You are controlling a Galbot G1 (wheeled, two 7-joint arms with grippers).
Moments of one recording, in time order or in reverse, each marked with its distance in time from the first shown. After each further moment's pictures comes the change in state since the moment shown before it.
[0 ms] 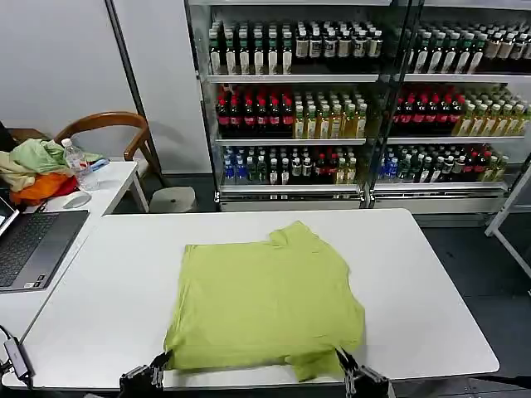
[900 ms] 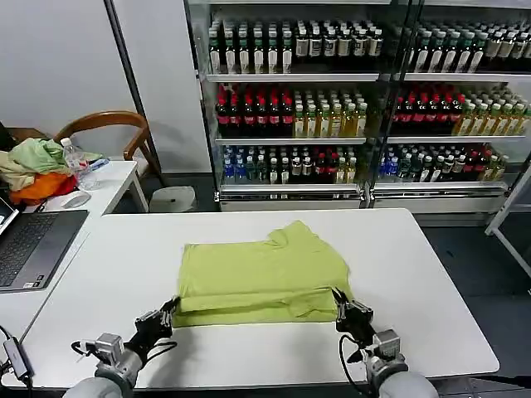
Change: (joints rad) left arm -0.408 0.001 0.143 0.326 -0.069 -0.081 0.059; right arm 0.464 0.068 -0.109 -0.290 0.103 -0.094 -0.010
